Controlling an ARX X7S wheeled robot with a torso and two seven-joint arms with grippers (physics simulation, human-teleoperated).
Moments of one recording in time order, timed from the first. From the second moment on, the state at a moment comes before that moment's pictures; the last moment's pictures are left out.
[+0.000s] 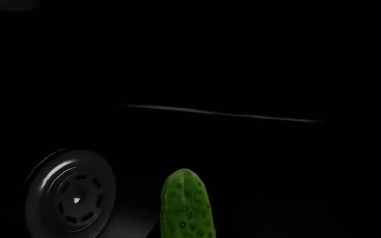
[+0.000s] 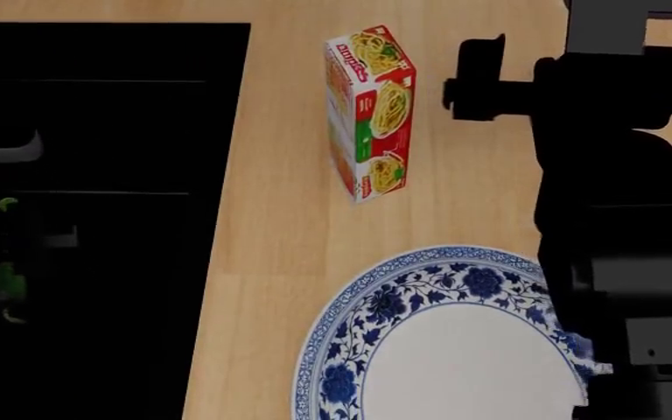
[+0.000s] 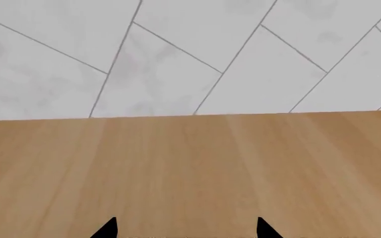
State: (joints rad) left arm -1.11 -0.31 0.18 -0.52 -0.43 -1.15 -0.24; right arm 1.19 0.27 -0.20 0.47 0.37 0.69 0.16
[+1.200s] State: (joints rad) left arm -1.14 -0.54 0.19 0.18 -1.25 -1.55 -0.43; right arm 0.91 0.62 0.21 -0.21 0.62 1.12 0.28
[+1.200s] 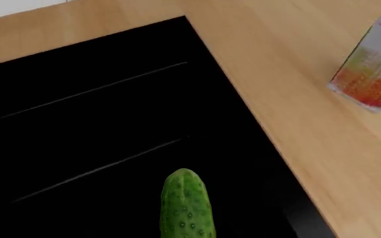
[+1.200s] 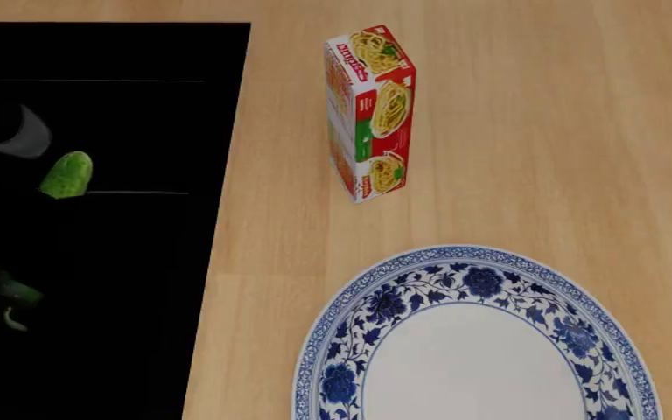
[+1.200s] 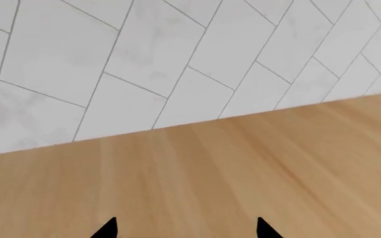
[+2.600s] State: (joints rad) left arm -1.61 -0.30 0.70 0.16 -2.07 -1.38 -0.83; right arm 0.76 0.65 0.41 -0.34 0.72 1.18 0.31
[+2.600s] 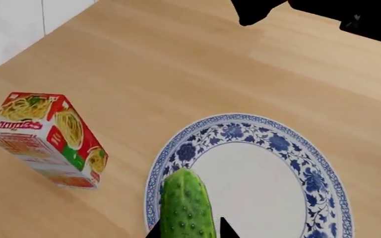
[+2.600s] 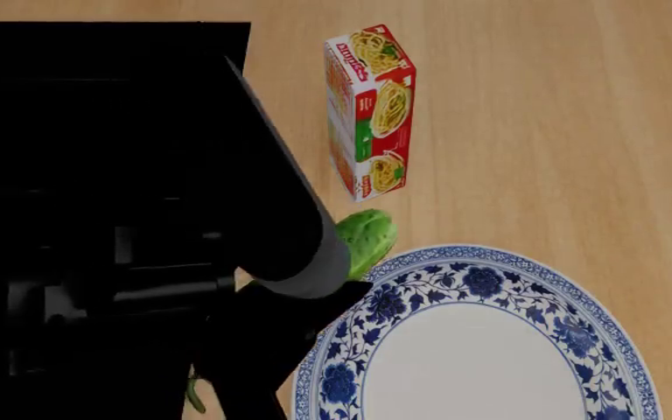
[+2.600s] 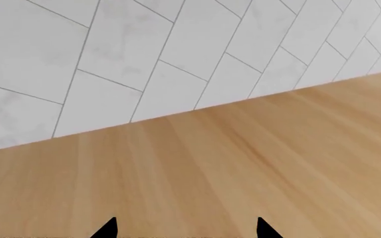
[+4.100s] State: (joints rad) left arm -1.55 -0.02 0.94 -0.04 -1.62 -1.16 -0.51; right arm 0.72 0.65 0.41 -0.30 0.71 1.13 0.30
